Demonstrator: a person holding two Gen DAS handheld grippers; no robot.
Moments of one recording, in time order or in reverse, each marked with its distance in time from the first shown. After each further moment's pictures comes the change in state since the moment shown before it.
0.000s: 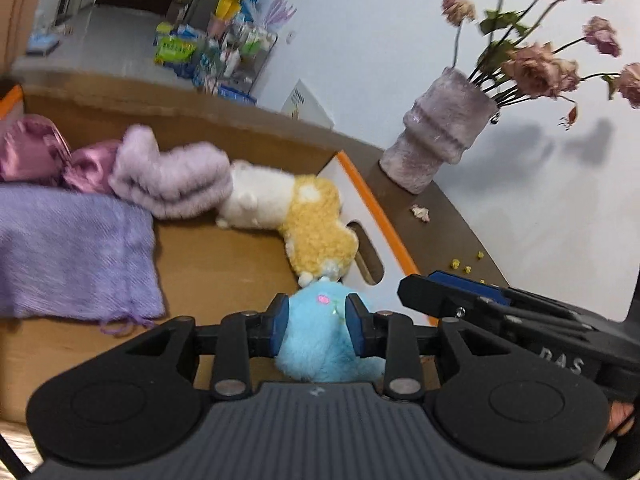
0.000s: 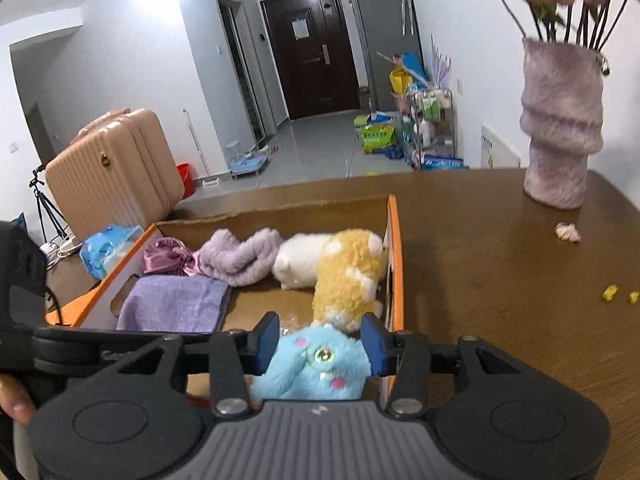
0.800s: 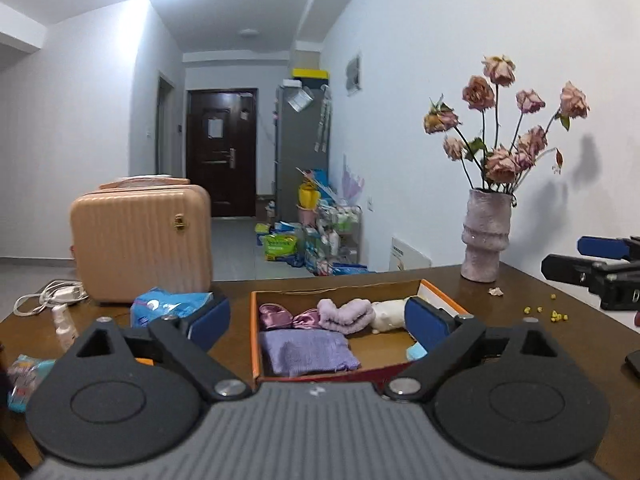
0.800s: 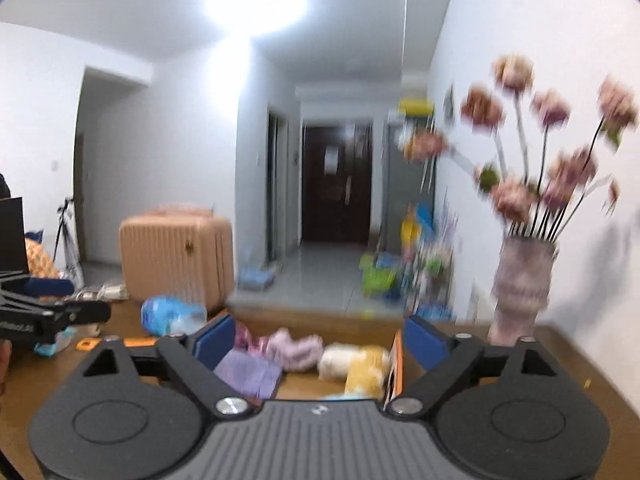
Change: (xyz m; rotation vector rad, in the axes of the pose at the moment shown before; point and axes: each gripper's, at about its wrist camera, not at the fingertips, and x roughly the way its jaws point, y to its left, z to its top) left arm -0.261 -0.054 -0.109 0.319 -0.528 0.423; right arm -0.190 0.092 -0.066 -0.251 -0.474 -0.055
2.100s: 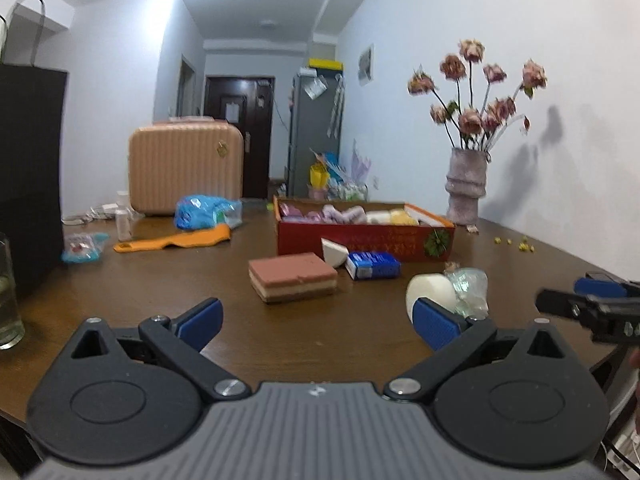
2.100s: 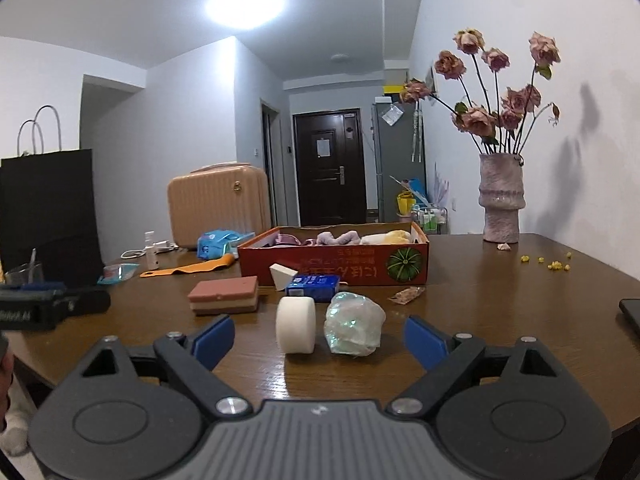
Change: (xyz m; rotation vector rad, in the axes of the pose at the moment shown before) left arm -0.164 -0.006 -0.159 -0.045 0.049 0.010; right arm -0.165 0.076 -0.157 0.135 0.081 0.009
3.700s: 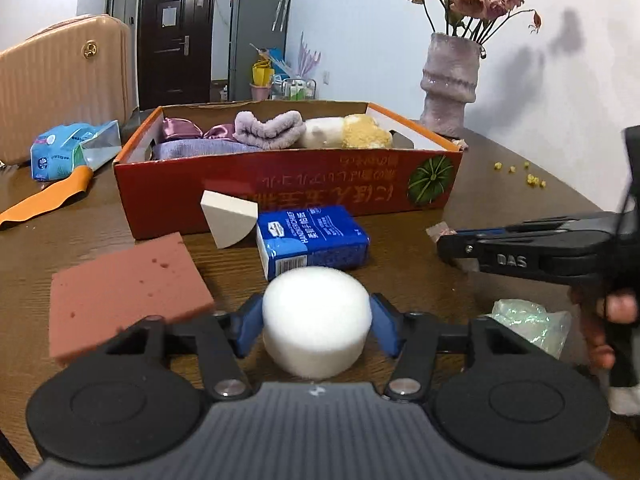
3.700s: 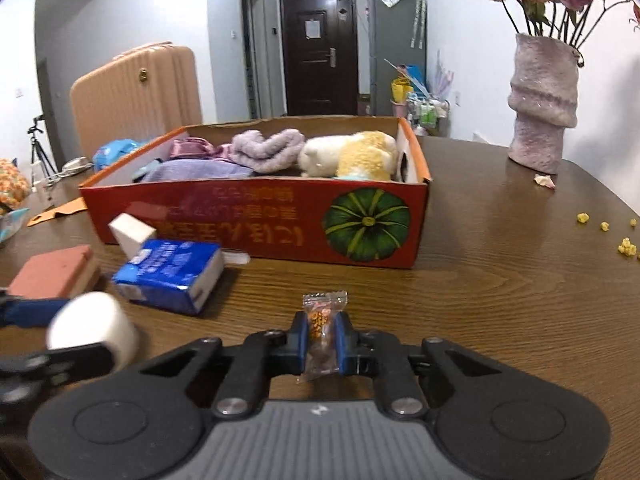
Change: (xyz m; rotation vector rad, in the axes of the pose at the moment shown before) left arm 0.249 -0.056 0.031 0.049 0.324 -0.146; right arm 0.264 -0.093 0.045 -0.034 0.383 -0.014
